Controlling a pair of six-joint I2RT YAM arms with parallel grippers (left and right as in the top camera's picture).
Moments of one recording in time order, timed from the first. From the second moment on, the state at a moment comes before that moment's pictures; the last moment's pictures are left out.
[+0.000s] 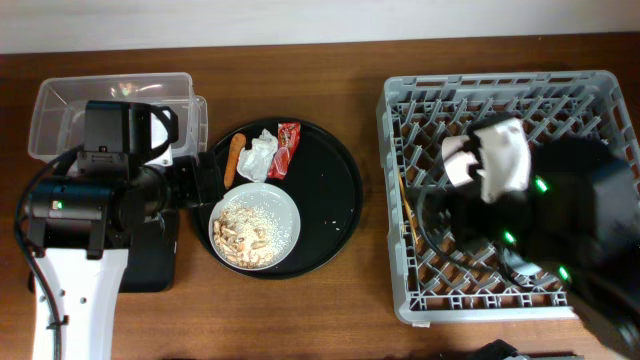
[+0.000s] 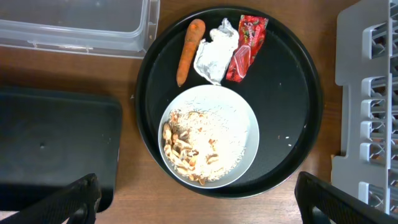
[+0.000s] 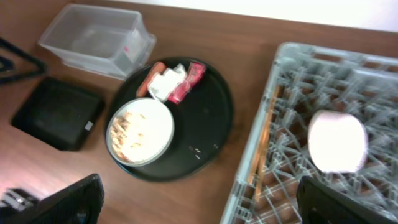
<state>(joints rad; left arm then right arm) -0.09 1.30 1.59 -1.32 0.05 -0.22 0.43 1.07 1.68 -1.29 -0.09 0.18</state>
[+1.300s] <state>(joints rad) -0.09 1.30 1.59 -1.27 0.06 -0.23 0.09 0.01 0.01 -0.06 -0.11 0.18</state>
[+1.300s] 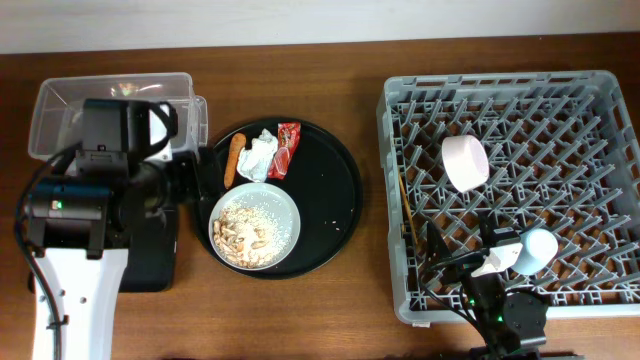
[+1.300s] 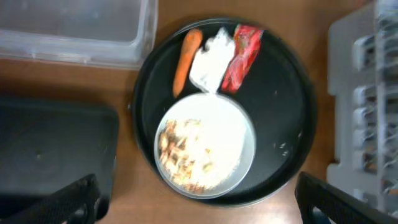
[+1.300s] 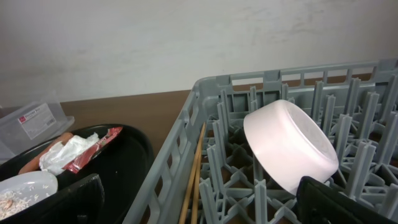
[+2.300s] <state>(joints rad) -0.33 2.14 1.59 -0.75 -0.27 -0.21 0.09 0.01 0.01 -0.06 -0.11 0.18</state>
